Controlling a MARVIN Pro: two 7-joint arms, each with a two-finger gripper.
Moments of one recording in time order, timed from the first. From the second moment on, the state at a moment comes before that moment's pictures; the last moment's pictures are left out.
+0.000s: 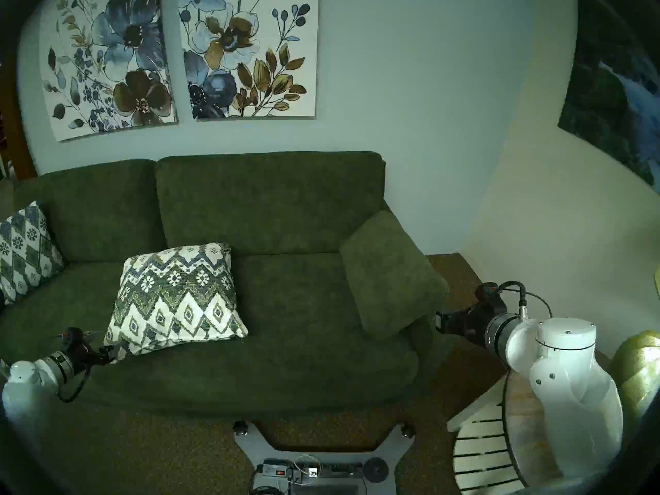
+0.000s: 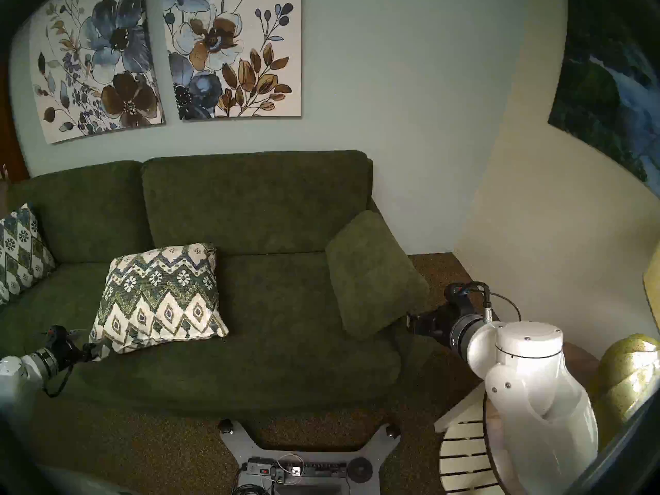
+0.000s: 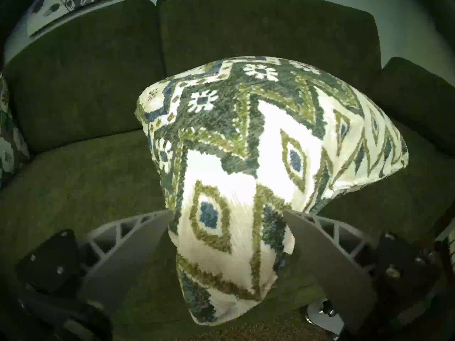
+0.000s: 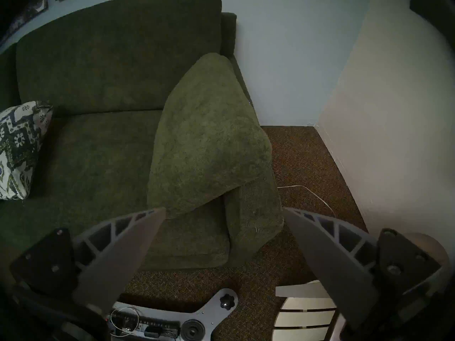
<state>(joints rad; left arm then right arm) 1.76 -0.73 -1.87 -0.70 -0.54 -0.22 -0.83 -2.12 -1.05 1.73 -2.41 0.77 0.92 -0.40</state>
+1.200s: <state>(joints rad) 1.44 -0.81 -1.59 -0.43 -0.39 -0.05 -0.62 -2.12 -1.05 1.73 -2.41 0.77 0.92 -0.40</state>
